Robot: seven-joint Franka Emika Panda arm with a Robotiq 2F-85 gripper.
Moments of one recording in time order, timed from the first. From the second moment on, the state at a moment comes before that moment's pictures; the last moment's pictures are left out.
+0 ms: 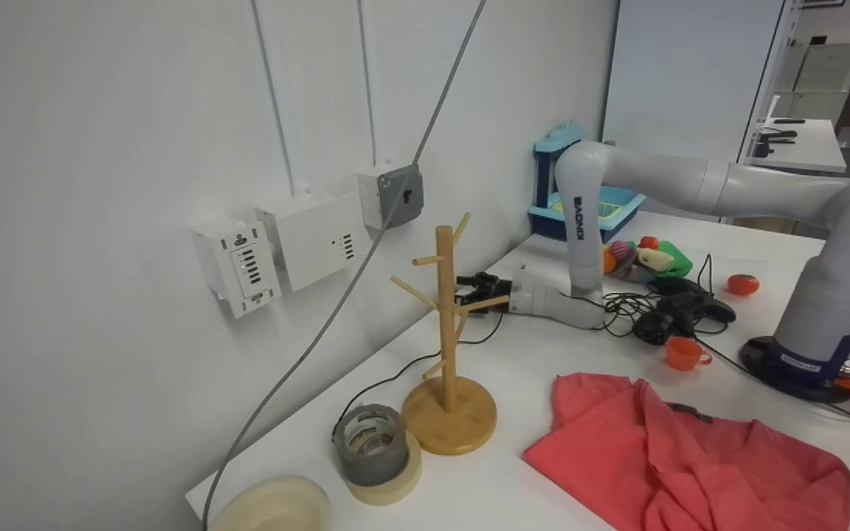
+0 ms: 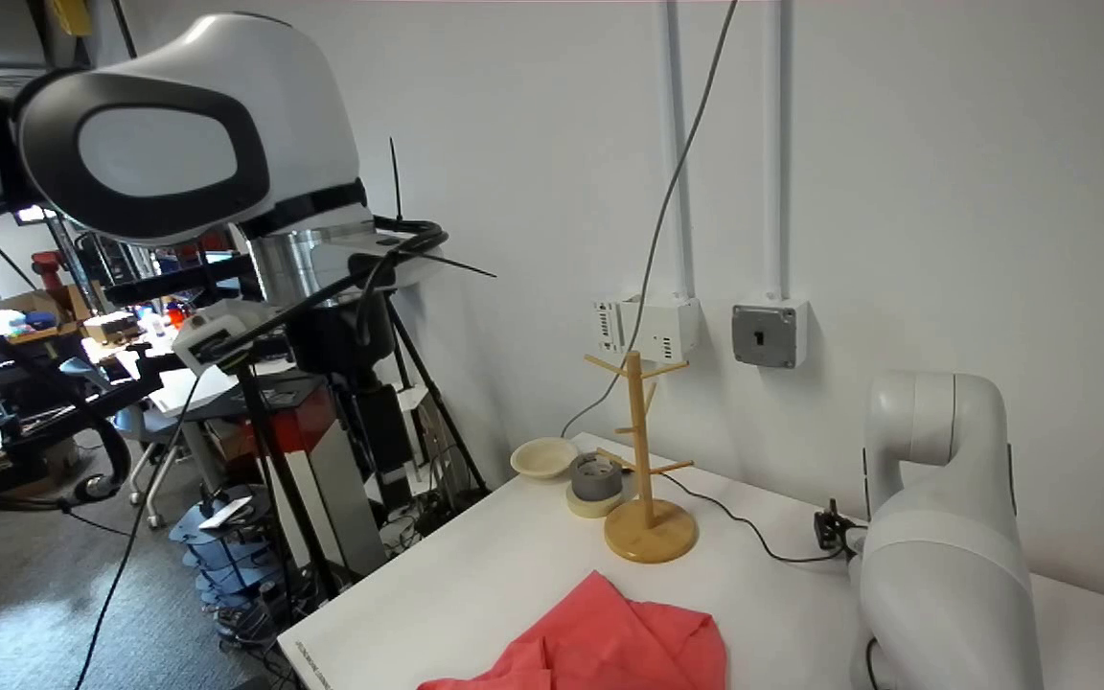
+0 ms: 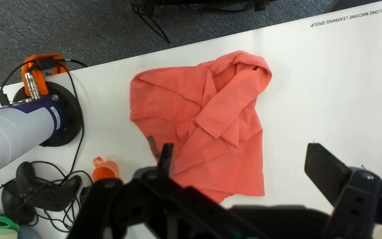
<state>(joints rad) 0.03 -0.57 -0.02 -2.50 -0.04 1.91 0.04</state>
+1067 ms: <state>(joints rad) 0.03 -0.57 -0.01 -2.50 -0.03 1.91 0.09</state>
